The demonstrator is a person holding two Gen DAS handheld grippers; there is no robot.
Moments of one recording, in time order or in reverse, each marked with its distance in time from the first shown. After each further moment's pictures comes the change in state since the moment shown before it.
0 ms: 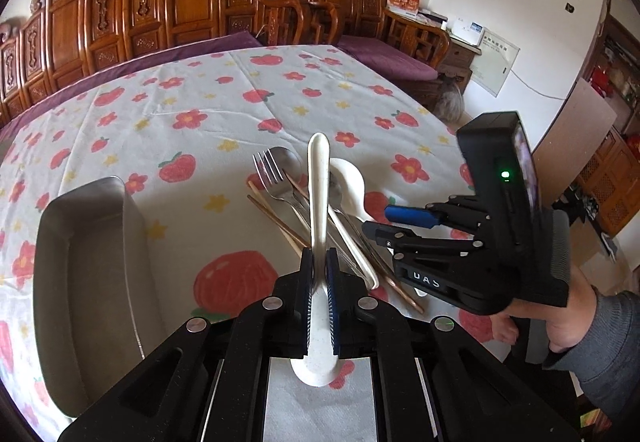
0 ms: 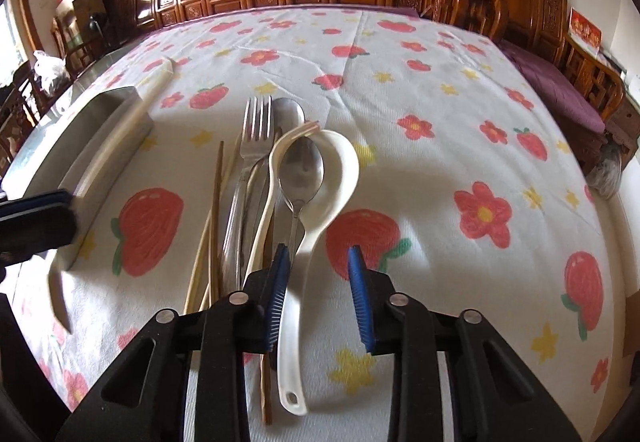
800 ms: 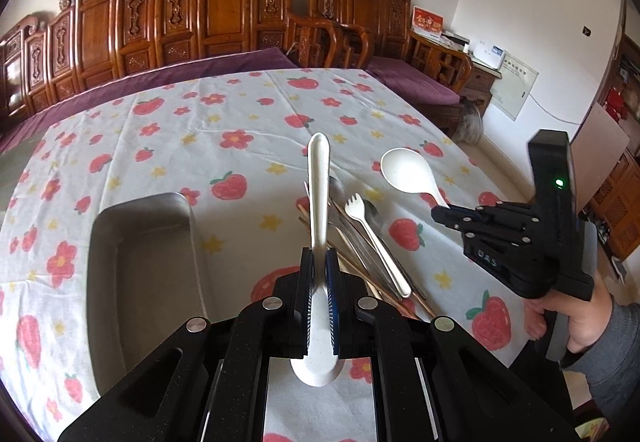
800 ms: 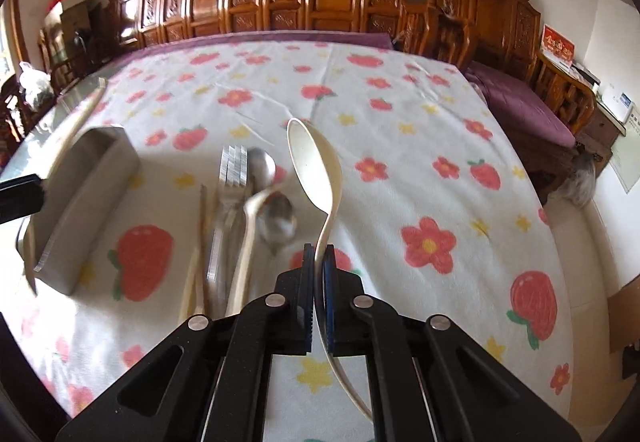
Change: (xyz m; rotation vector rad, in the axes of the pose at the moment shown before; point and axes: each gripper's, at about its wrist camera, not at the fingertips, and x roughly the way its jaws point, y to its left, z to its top) left arm -0.043 0.032 0.011 -0.055 -0.056 0.070; right arm -0.055 0.000 0.016 -0.019 -0.130 -0.073
